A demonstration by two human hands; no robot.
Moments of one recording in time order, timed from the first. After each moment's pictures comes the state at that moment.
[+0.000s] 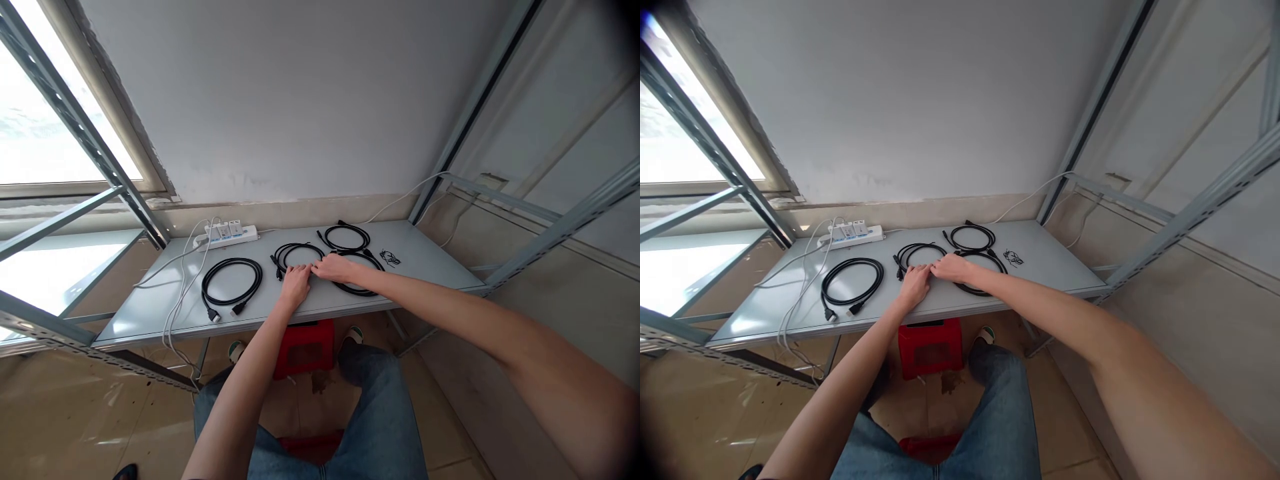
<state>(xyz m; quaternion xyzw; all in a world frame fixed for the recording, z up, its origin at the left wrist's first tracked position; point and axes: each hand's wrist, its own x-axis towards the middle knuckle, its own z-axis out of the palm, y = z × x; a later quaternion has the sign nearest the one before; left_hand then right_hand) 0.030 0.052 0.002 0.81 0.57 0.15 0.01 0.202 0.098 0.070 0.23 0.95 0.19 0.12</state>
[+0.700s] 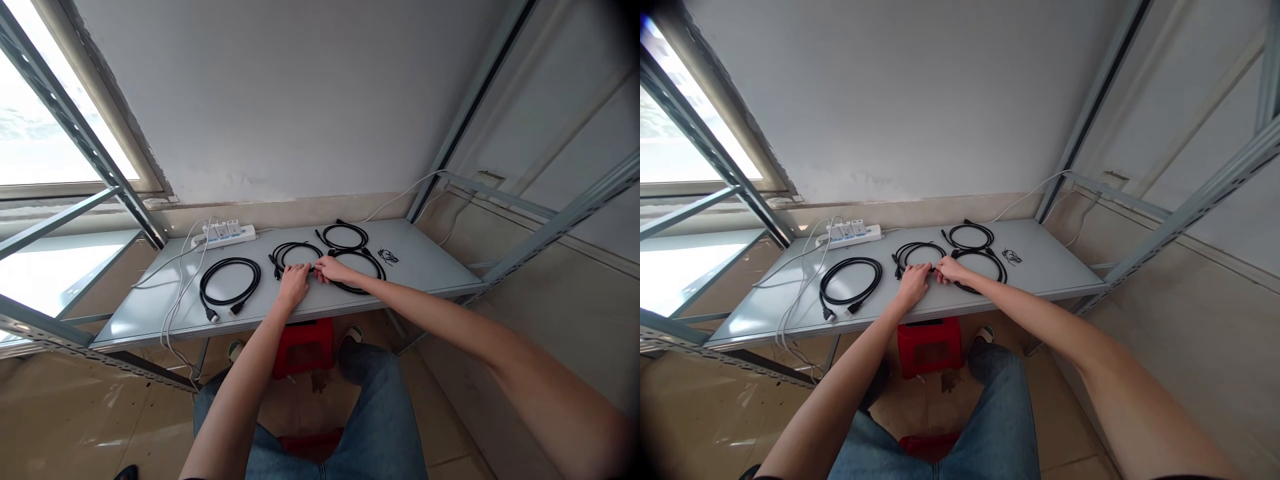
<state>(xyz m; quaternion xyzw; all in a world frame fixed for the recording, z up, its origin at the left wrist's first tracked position) 0.031 0.053 0.000 0.81 0.56 0.15 -0.01 0.201 0.092 0.049 0.51 0.75 -0.40 -0.10</state>
